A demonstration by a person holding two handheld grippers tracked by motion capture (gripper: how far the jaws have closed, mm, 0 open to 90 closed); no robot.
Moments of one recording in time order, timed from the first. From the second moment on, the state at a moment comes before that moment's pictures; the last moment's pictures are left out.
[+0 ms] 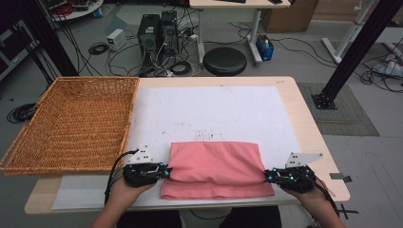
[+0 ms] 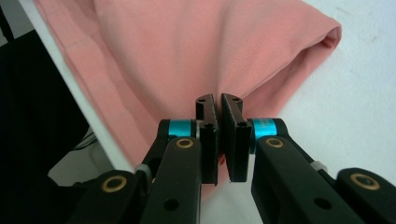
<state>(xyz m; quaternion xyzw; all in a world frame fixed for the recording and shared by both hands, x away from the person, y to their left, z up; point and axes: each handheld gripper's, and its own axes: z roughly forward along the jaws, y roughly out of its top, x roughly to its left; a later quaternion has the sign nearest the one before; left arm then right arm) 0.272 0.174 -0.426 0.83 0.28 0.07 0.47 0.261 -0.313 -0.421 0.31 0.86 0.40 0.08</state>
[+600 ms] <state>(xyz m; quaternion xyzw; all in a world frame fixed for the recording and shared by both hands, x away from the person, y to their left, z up) 0.252 0.180 -0.441 0.83 0.29 0.07 0.47 0.236 -0.328 -0.429 0.33 0.84 0.42 0.09</state>
